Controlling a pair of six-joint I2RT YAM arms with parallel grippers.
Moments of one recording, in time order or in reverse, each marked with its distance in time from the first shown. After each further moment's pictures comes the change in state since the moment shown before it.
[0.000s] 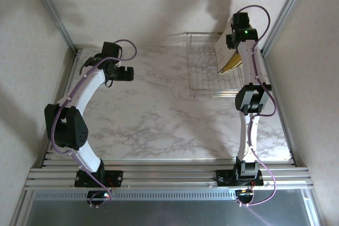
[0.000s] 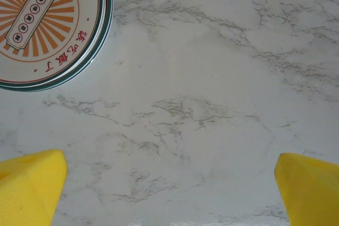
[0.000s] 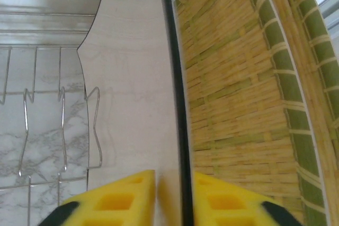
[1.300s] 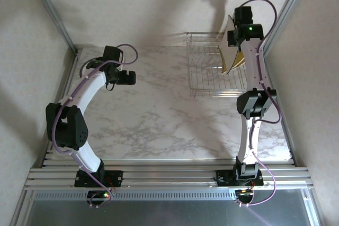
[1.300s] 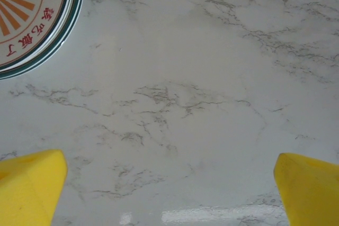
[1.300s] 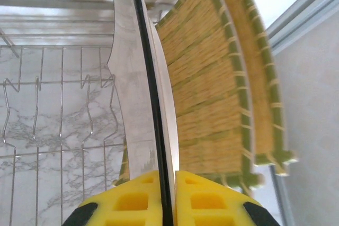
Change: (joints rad) left arm 0.001 0.000 -0.067 0.032 0.065 -0.005; right arm 0.032 -0.166 -0.003 -0.131 0.032 0.029
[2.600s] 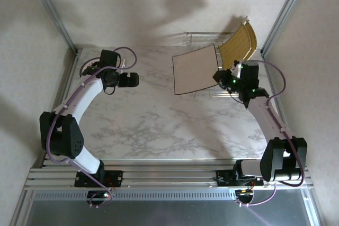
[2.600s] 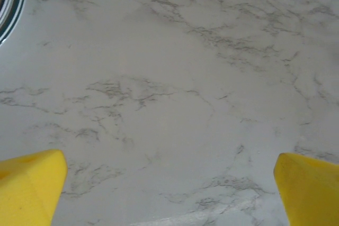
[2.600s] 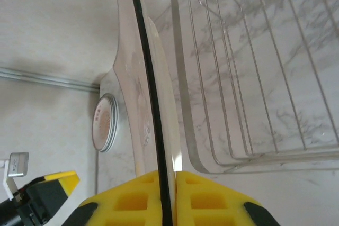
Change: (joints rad) left arm -0.001 -0.113 -0.114 0.092 0.170 -0.026; right arm -0.010 -0.925 -1.696 1.051 -0.845 0.869
